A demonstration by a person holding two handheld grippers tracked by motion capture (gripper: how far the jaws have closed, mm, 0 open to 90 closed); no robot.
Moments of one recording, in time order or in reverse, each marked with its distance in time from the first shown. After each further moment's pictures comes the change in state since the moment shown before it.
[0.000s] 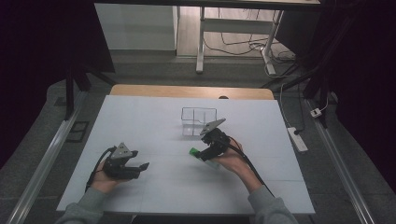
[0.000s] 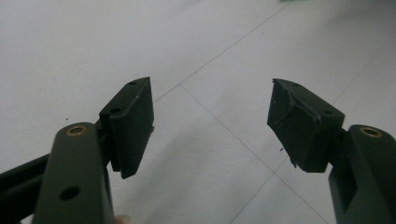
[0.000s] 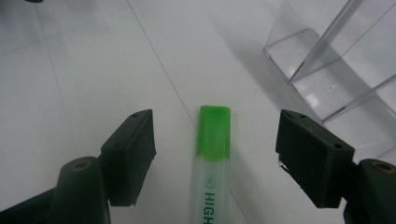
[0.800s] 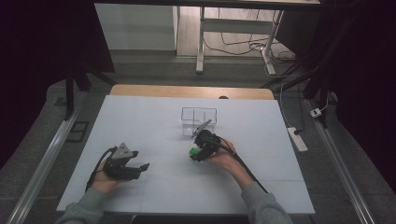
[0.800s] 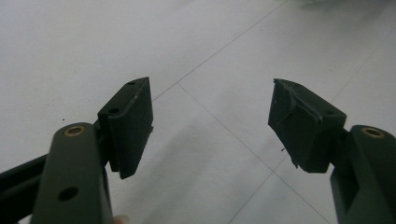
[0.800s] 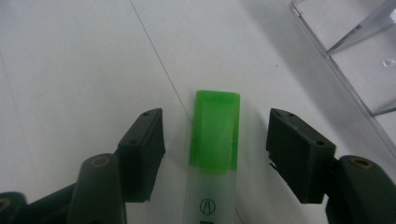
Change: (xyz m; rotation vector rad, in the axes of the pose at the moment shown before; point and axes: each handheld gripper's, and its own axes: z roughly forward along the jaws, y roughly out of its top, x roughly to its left) left arm 0.000 0.000 0.001 0.012 -0.005 0.013; right arm -0.004 0.004 0.043 0.166 0.013 -0.010
